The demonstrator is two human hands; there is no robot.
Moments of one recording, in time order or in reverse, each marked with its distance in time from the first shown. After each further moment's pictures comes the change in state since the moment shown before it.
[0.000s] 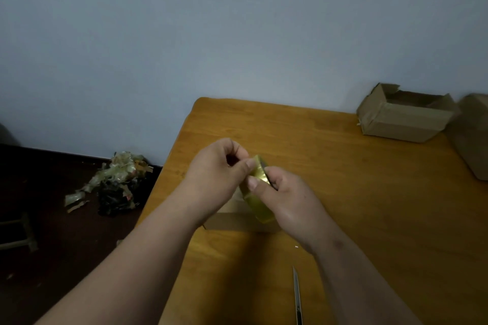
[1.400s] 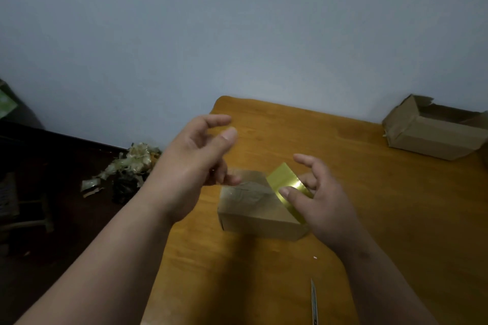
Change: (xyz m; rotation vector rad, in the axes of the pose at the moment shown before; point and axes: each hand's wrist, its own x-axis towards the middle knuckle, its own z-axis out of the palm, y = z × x) left_hand -0.008 -0.019 -0.065 -0.621 0.028 -0.074; right_hand 0.013 0.006 0.001 -0.045 0.129 -0.020
